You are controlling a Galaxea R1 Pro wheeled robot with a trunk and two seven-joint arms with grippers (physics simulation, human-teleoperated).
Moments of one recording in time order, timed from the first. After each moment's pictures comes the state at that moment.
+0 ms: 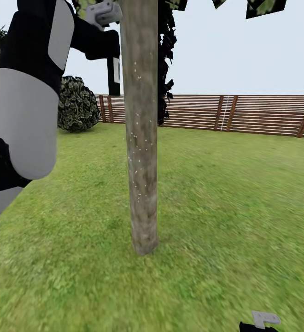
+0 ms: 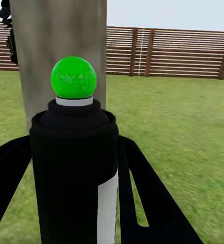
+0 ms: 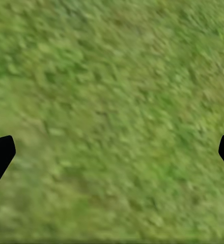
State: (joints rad) left arm -1.94 -0.12 0.03 -0.69 0.06 0.99 -0.18; right arm -0.50 -0.17 0.22 0.06 -0.28 -0.26 -0.18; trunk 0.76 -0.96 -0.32
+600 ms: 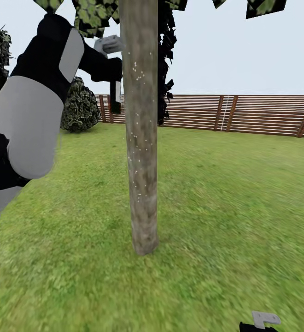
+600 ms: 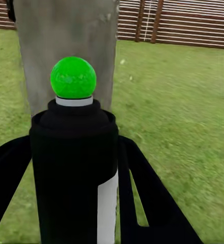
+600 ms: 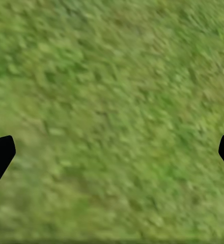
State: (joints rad) left arm -1.94 -0.12 0.04 -0.52 0.05 0.98 -0.18; right arm -0.50 -0.17 0.22 0.06 -0.28 -0.26 -0.18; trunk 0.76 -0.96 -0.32
